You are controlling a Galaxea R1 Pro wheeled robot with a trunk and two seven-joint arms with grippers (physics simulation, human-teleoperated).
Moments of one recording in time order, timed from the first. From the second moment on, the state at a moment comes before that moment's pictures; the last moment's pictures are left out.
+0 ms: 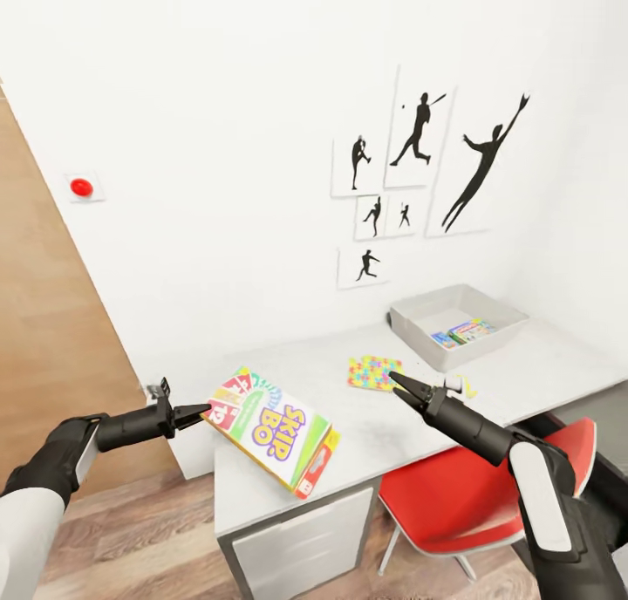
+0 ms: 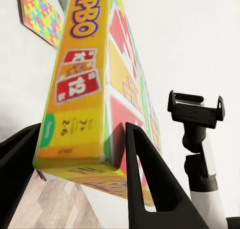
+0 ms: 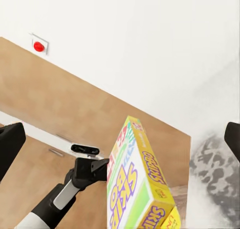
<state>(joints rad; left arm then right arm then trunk) -0.74 0.29 0.29 -0.60 -0.02 0.90 -1.57 -0.37 -0.03 -0.28 -1.49 -0.75 0.99 0.69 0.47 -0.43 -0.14</state>
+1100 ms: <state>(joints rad) -0.74 0.29 0.30 -0.62 -0.02 0.90 -1.57 -0.37 -0.03 -0.34 -1.54 -0.75 1.00 0.69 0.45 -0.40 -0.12</state>
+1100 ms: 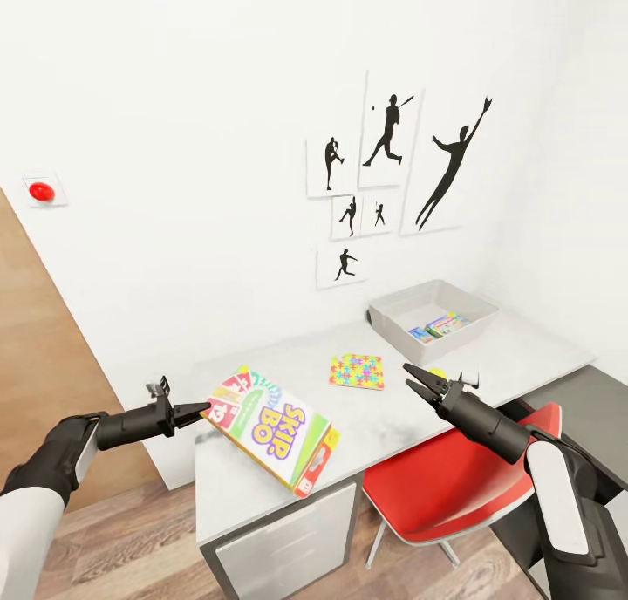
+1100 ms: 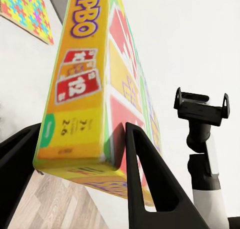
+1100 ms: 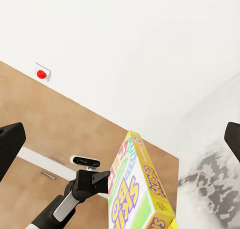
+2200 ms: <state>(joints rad) -0.74 0.28 0.29 -0.62 -0.02 0.89 -1.57 -0.37 -0.08 -0.34 -1.53 -0.75 1.00 0.69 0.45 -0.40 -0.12</state>
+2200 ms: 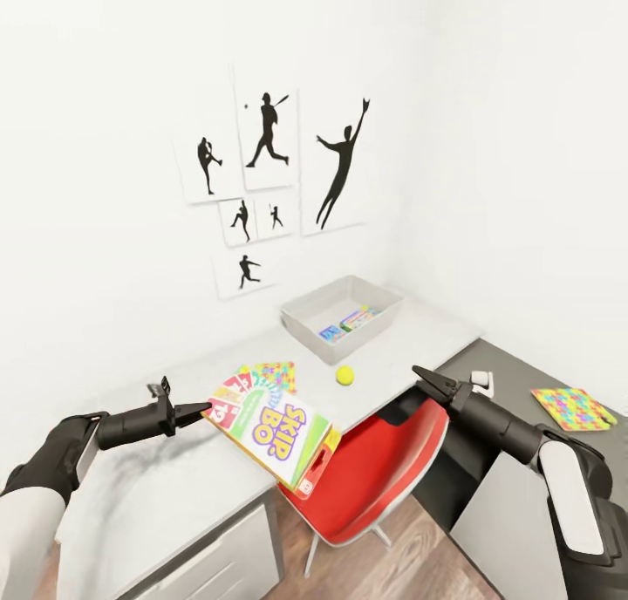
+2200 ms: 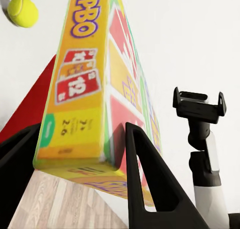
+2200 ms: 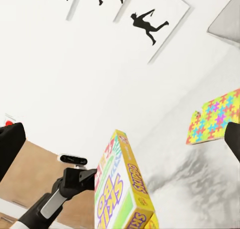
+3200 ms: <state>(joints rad) -0.74 0.28 0.30 -0.62 -0.02 0.88 -1.57 -0.37 -0.08 -0.34 -1.53 -0.75 0.99 0.69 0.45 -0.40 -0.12</state>
